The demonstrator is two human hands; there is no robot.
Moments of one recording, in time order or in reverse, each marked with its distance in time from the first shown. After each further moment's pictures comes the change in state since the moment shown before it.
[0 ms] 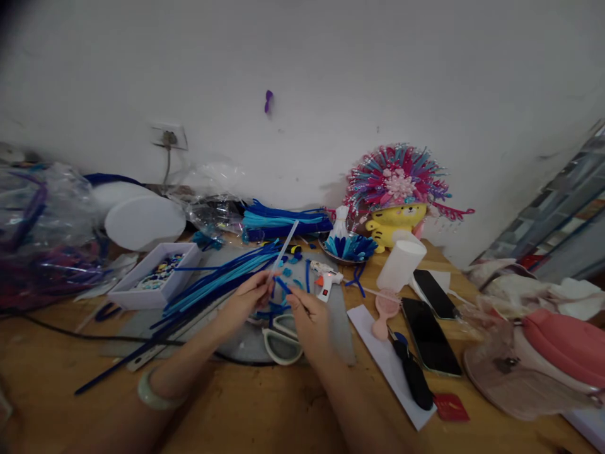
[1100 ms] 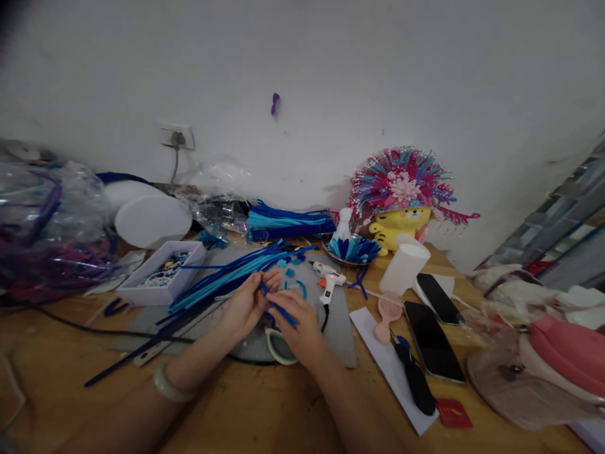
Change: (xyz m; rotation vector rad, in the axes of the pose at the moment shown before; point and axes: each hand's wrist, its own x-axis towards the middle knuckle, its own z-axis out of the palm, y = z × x) left_hand 0.003 -0.007 0.011 -0.648 0.311 -0.084; right_hand -0.001 -0.003 0.011 0.095 -0.264 -0.130
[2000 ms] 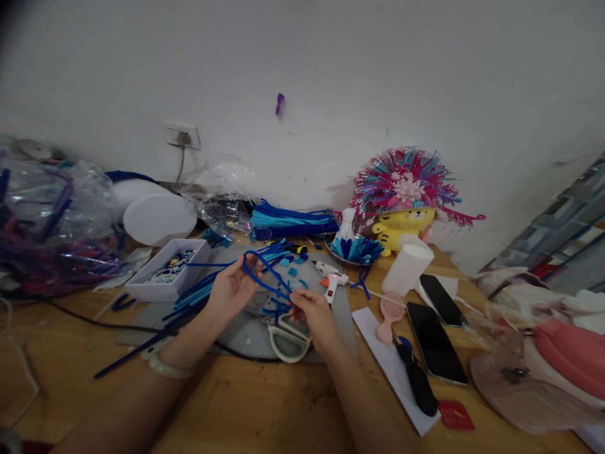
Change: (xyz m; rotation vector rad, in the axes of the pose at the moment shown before) left_hand 0.012 0.040 -0.011 -0.179 -0.028 -0.010; right_hand 0.014 0.003 -0.007 0.510 0.158 0.655
